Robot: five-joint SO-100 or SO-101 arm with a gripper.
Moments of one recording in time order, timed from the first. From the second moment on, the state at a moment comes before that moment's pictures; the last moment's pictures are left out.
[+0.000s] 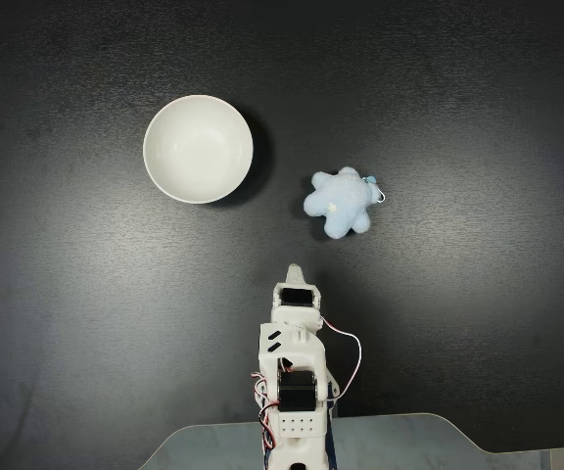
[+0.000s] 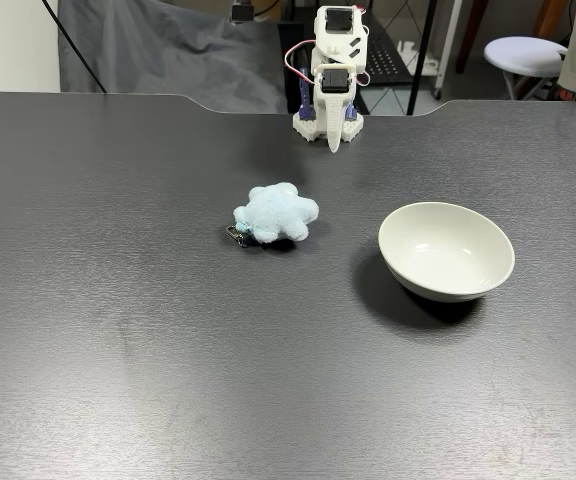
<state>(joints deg) 3.9 191.1 170.2 67.1 5.0</state>
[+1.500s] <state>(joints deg) 15.9 130.4 96.8 85.9 5.0</state>
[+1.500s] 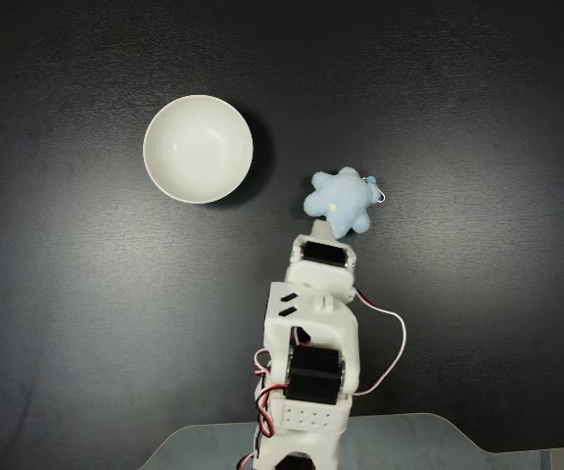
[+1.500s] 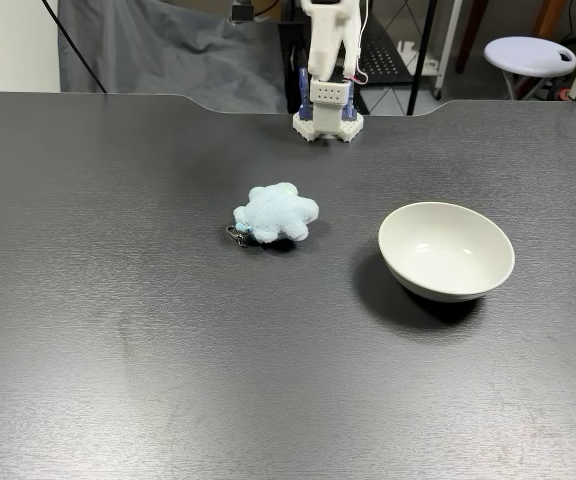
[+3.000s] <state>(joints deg) 25.6 99.8 103.7 71.5 -63.0</state>
